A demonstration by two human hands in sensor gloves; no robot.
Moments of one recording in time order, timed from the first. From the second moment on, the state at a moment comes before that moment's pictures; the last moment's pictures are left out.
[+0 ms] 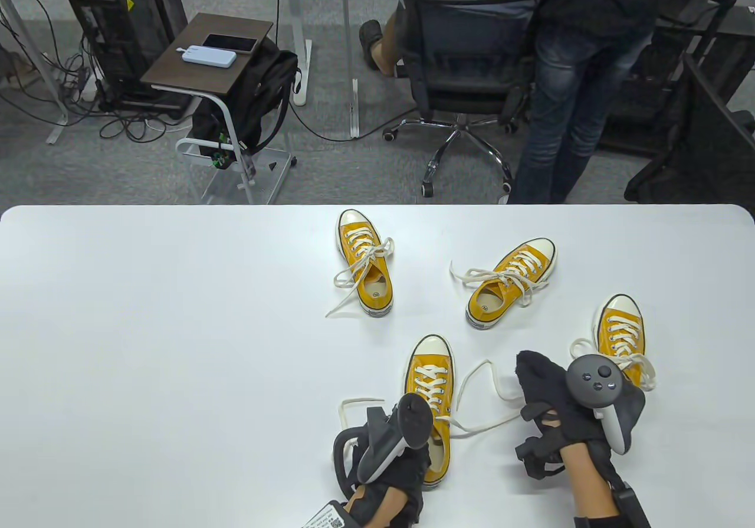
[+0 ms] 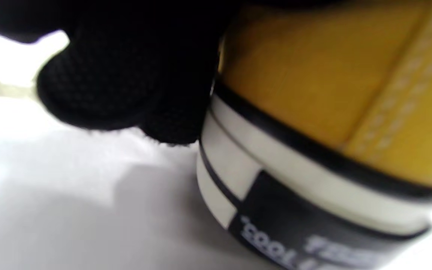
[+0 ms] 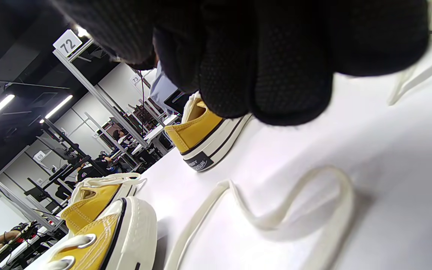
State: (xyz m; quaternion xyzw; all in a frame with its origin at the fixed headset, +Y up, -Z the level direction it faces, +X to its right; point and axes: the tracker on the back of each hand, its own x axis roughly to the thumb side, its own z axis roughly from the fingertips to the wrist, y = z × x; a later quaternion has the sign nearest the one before) left_hand -0.023 -0.743 -0.248 -0.11 -0.01 0.16 0.98; right_hand 0.261 -0.728 -0.295 -0.09 -0.03 0.93 0.36
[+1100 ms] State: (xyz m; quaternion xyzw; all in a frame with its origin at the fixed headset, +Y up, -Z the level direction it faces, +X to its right) left_hand -0.274 -0.660 -0.393 -0.02 0.25 0.22 0.94; right_hand 0.242 -0.731 -0.298 -0.09 -0.03 0.95 0.29
